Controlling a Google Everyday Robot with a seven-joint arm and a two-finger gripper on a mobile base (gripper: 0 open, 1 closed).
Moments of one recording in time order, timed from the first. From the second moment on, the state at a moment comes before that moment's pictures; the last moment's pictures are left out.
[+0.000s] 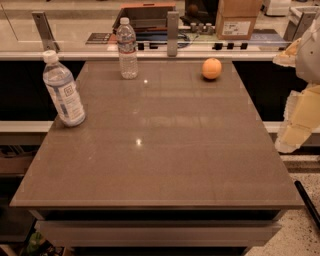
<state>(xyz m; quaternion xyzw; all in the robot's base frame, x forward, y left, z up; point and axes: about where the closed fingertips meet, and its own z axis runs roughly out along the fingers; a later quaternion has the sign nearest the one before) 0.438 -0.212 0.991 -0.60 0.78 -0.05 0.18</state>
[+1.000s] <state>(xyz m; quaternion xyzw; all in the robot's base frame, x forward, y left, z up) 0.487 -0.219 0.997 -0.60 0.77 -0.04 0.22</state>
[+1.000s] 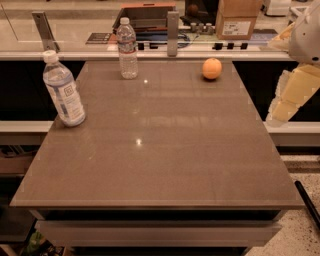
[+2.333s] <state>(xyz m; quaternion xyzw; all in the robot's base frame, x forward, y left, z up) 0.642 -0.256 0.979 -0.42 0.81 -0.03 0.41</state>
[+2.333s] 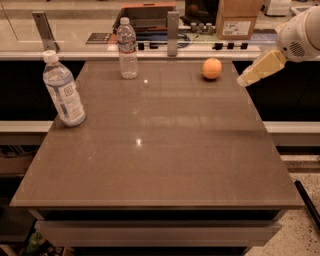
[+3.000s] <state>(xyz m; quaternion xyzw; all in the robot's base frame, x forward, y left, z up) 0.704 -0.253 0.965 -0.36 0.81 0.02 0.47</state>
